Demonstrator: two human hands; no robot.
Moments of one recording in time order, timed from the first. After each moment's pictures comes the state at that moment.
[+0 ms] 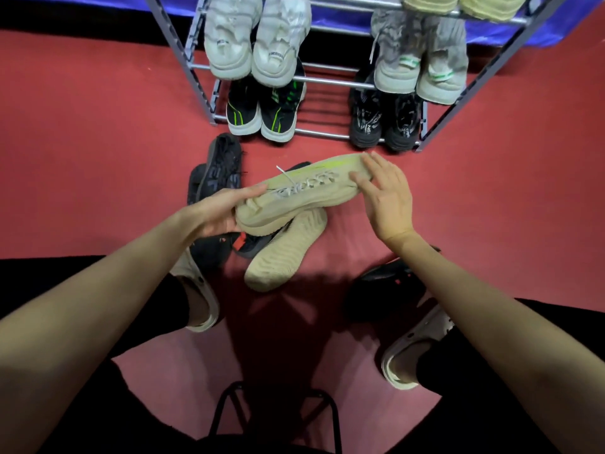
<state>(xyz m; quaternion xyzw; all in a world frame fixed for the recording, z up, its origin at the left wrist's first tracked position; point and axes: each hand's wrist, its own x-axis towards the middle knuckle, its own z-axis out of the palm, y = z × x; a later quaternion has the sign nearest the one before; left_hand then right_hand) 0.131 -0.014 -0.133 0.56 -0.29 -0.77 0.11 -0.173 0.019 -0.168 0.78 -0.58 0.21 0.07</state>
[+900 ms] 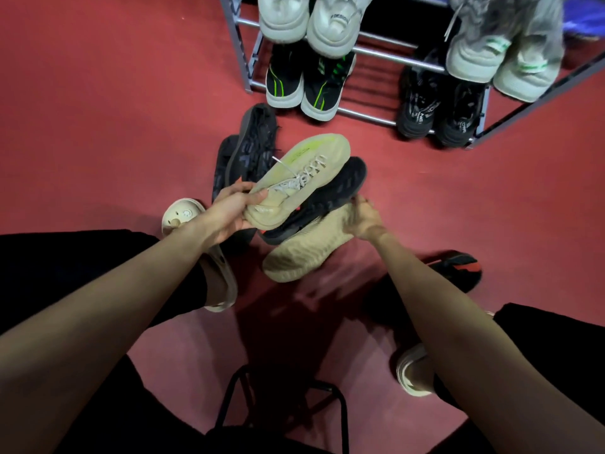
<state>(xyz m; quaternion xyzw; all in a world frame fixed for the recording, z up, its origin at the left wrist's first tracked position) 0.180 0.008 -0.183 0.64 -0.18 -0.70 0.27 -0.093 0.000 -0.268 0.56 -0.71 -0.08 -0.41</state>
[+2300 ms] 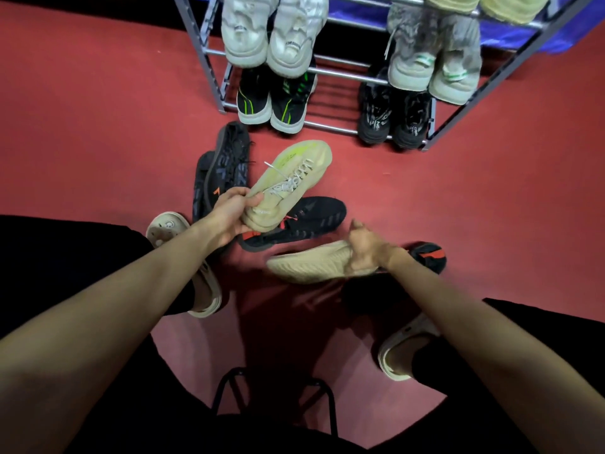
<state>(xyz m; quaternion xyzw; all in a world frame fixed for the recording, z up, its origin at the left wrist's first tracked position) 0.132 0.016 -0.158 0.65 -0.21 -0.68 0.27 -0.138 0.064 -0.185 0.72 -0.58 -0.26 -0.27</state>
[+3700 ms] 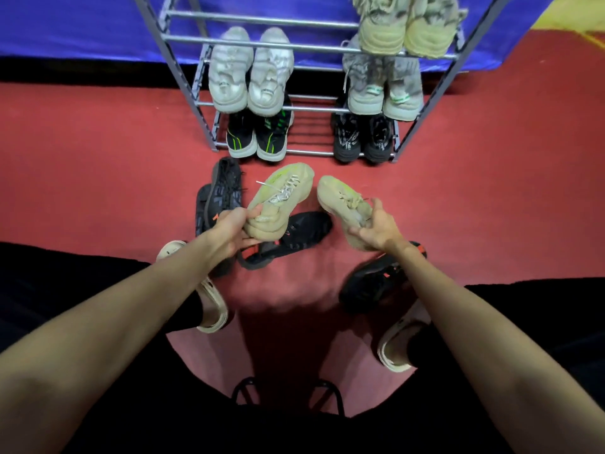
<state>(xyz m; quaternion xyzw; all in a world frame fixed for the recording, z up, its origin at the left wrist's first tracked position) 0.106 0.035 -0.078 0.66 -0.21 -0.68 0.23 -0.172 0.075 -0.113 0.47 -0.79 0.10 -0.39</state>
